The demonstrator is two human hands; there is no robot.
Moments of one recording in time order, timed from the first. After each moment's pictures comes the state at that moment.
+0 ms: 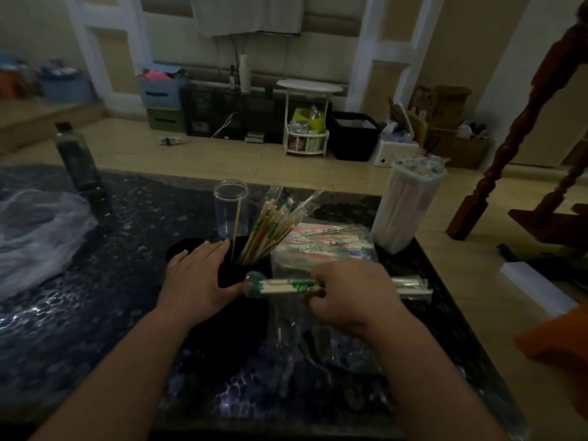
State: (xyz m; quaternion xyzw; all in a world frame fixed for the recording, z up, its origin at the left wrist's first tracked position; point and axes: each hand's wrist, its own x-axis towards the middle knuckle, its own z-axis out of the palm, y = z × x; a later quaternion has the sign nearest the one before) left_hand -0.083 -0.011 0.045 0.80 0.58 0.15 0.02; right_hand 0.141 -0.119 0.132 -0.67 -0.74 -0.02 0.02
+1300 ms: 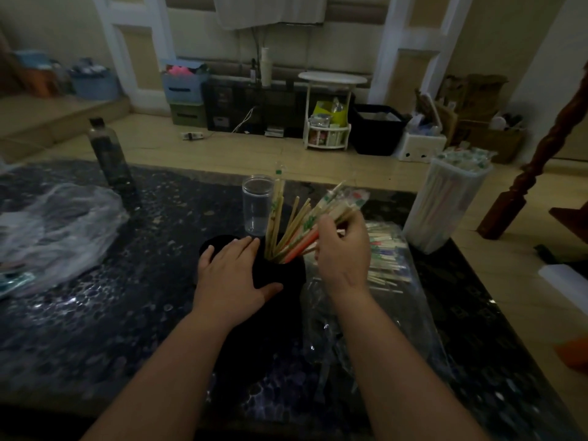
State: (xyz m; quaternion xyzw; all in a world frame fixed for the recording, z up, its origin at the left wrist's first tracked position) left_hand -0.083 -0.012 0.039 0.79 0.59 0.17 0.01; right_hand 0.081 -0.035 0.081 -0.56 -0.42 0.23 0.67
